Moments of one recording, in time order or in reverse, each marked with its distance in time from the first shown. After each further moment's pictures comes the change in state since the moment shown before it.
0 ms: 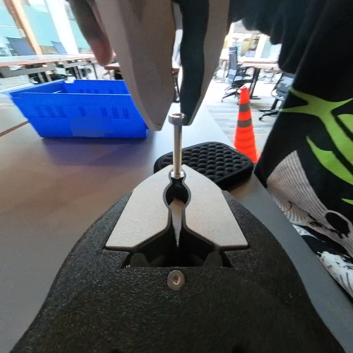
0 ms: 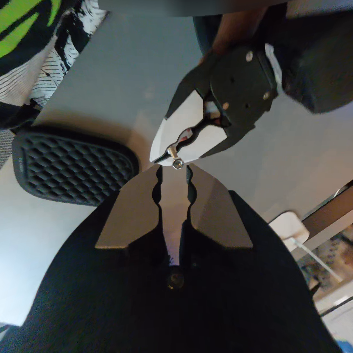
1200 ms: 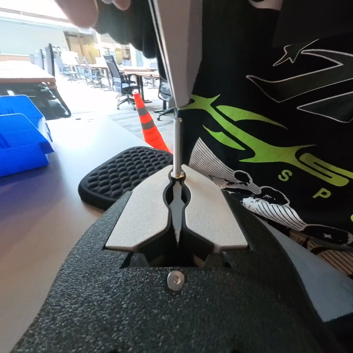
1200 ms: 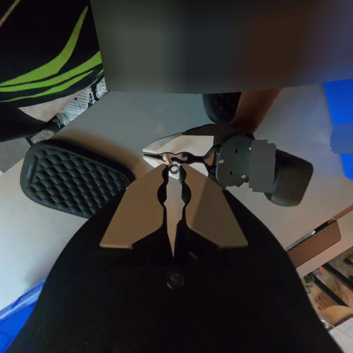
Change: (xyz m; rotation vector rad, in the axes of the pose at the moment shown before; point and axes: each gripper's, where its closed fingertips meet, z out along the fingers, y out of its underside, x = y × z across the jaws) left arm 0.058 -0.004 -0.024 0.036 0.638 0.041; right arm -0.004 -0.048 -0.014 0.127 -0.030 -0.170
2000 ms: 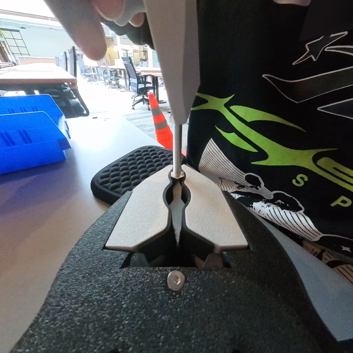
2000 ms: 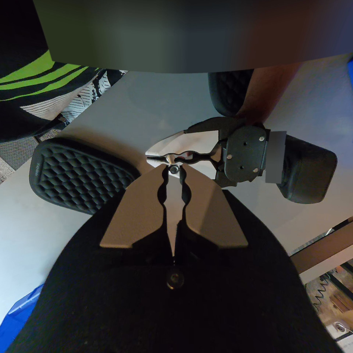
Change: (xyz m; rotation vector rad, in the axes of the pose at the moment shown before) left arm -0.010 0.000 0.000 0.005 -0.088 0.001; right arm -0.005 0.009 0.008 -0.035 -0.045 0.043
